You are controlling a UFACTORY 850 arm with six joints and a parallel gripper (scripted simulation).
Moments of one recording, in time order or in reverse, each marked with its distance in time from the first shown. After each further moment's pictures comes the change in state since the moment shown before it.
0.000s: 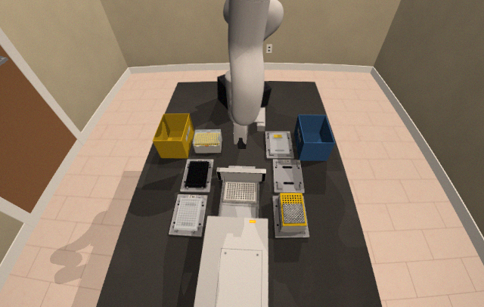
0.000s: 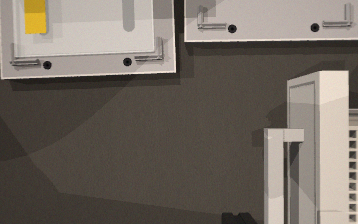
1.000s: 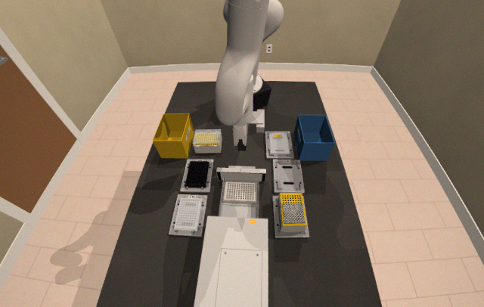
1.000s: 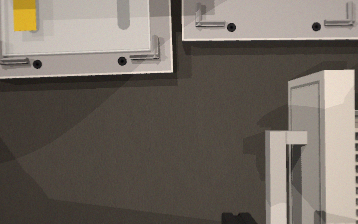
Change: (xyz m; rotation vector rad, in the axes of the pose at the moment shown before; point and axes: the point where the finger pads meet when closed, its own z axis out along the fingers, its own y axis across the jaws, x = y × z) arm 0.000 0.000 0.012 -0.022 0.013 0.000
